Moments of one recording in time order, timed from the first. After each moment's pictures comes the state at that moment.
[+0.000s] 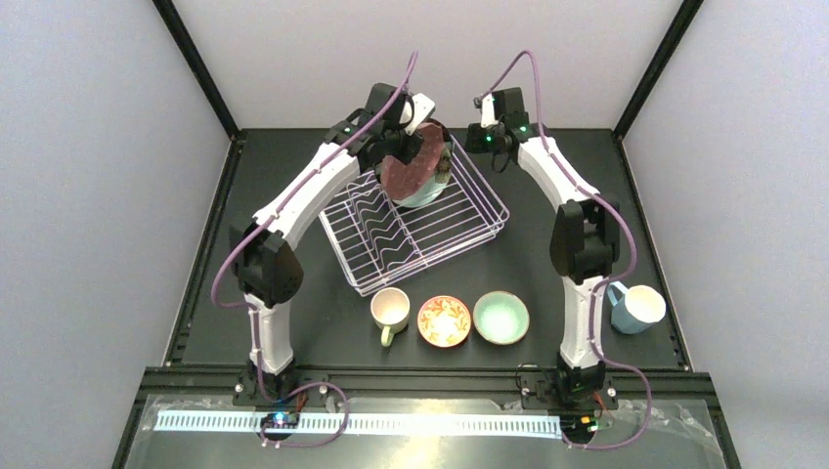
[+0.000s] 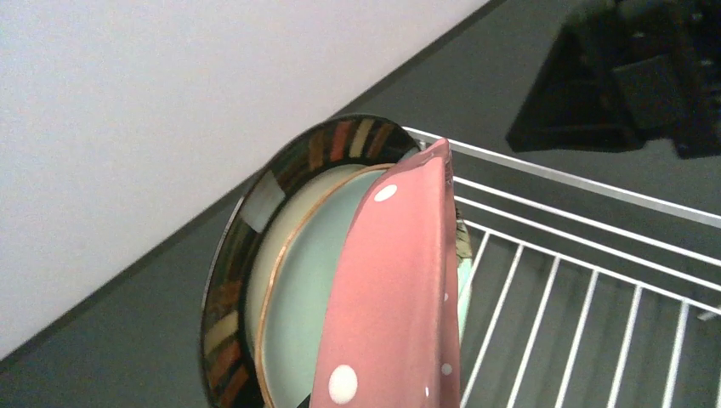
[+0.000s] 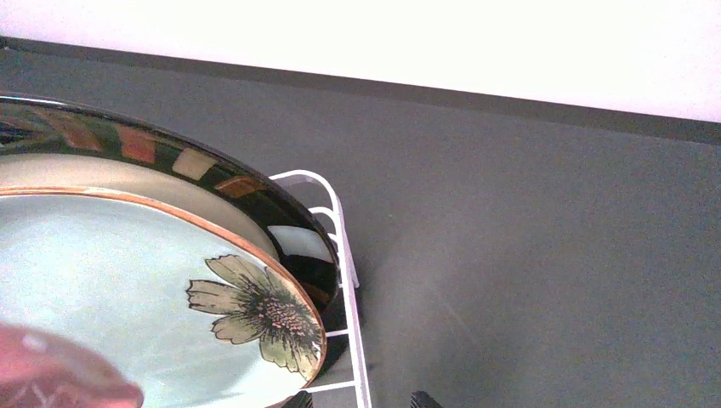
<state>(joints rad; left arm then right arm) -0.53 1.97 1.99 -0.68 -0.05 0.19 0.27 2.16 1.95 -0.52 -0.18 0.15</state>
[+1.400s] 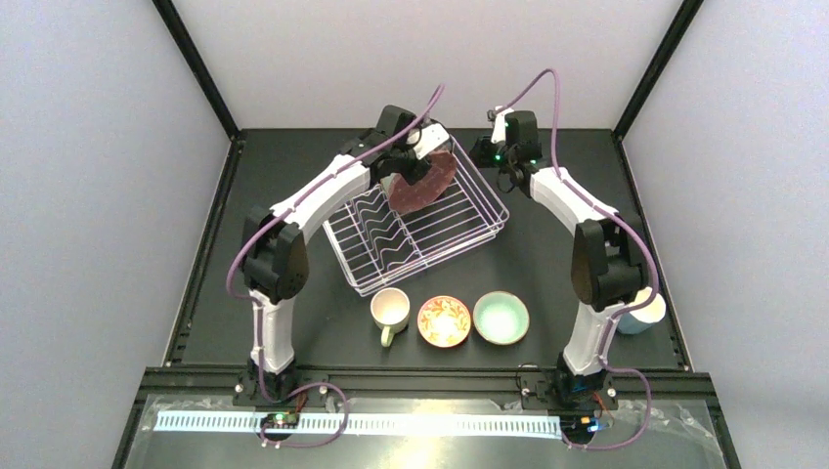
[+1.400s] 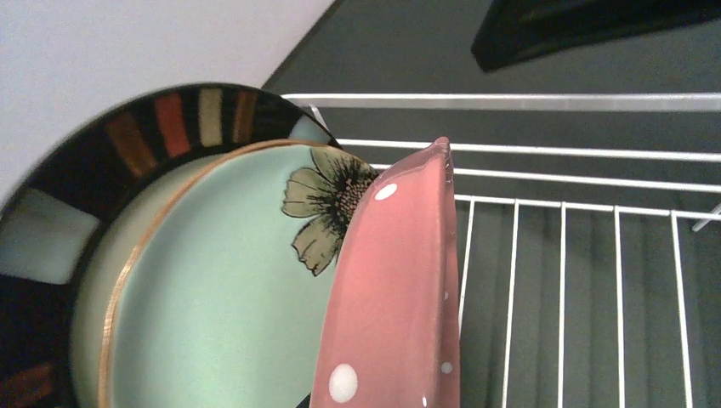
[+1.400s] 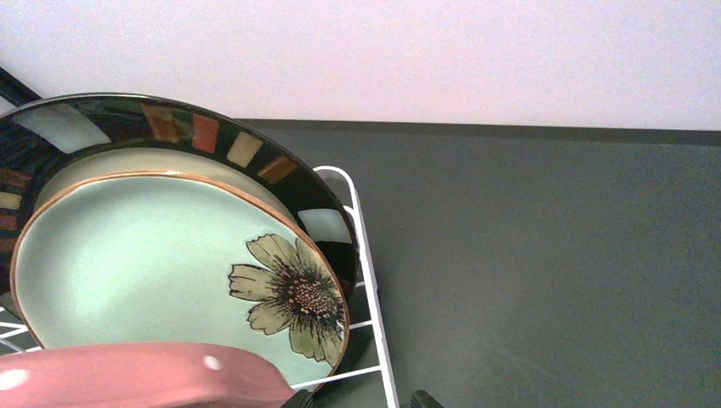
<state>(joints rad) -0.54 2.01 1.82 -0.50 0.09 0.41 0.27 1.90 1.47 -0.12 -0.18 0.25</state>
